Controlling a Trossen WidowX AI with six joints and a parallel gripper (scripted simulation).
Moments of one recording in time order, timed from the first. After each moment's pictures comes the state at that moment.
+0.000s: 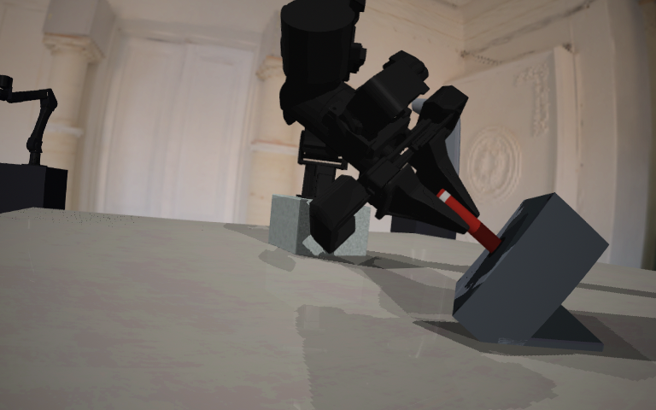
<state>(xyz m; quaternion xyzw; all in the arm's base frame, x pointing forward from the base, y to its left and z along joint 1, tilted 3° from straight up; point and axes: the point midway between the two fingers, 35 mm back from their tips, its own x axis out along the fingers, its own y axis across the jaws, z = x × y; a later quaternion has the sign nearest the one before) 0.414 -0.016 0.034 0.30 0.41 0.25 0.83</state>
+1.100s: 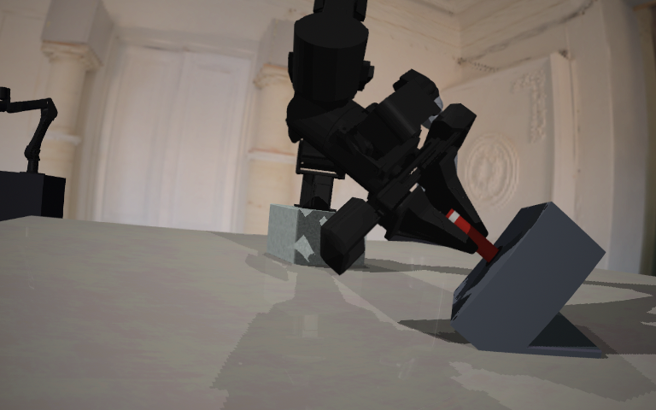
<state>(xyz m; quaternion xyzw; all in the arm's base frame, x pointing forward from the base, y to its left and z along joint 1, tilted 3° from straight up) 0.421 -0.007 0.027 0.30 0.41 0.25 0.83</state>
